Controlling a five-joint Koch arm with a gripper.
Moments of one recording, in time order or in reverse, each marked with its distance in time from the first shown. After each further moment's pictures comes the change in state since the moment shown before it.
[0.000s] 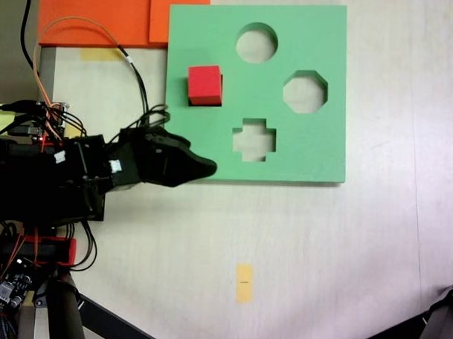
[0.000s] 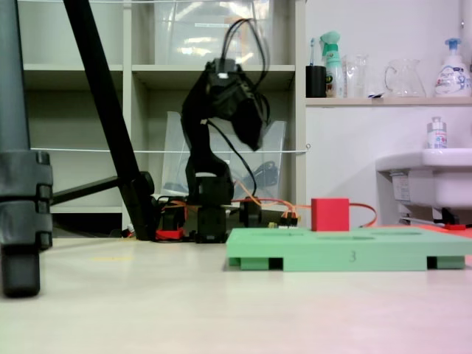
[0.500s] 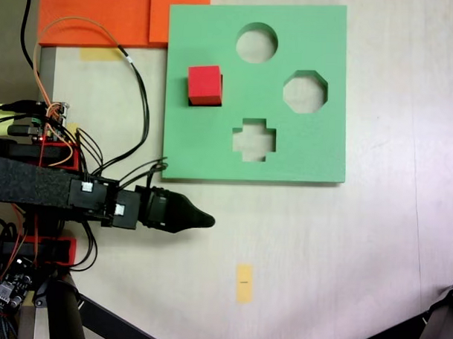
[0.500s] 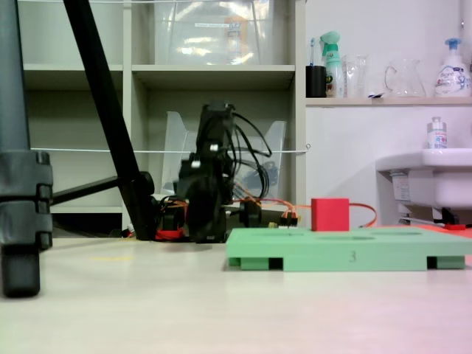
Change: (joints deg) arm 20.0 0.0 56.4 -58.5 -31.6
